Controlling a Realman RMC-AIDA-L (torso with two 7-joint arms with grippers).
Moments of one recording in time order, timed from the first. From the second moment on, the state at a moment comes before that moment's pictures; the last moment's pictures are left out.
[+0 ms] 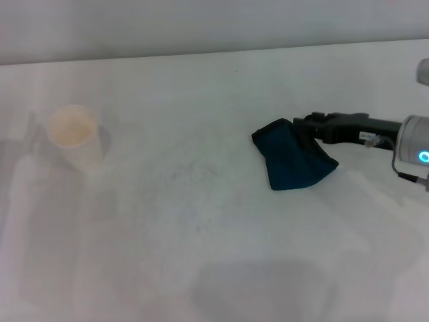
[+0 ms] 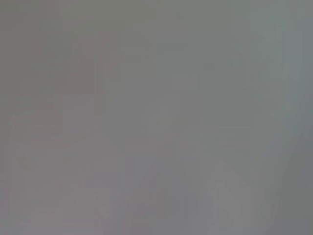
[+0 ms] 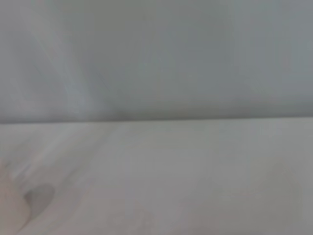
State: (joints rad) left arm -0.47 -2.07 2.58 0.13 -1.24 1.21 -0.41; right arm 0.28 2.00 -1.35 -0.79 1.62 0.86 -1.32
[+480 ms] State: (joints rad) left arm -0.47 -2.07 2.59 0.11 -1.23 1.21 -0.41; right arm 0.29 2.00 -1.13 -0.65 2.15 1.11 -1.68
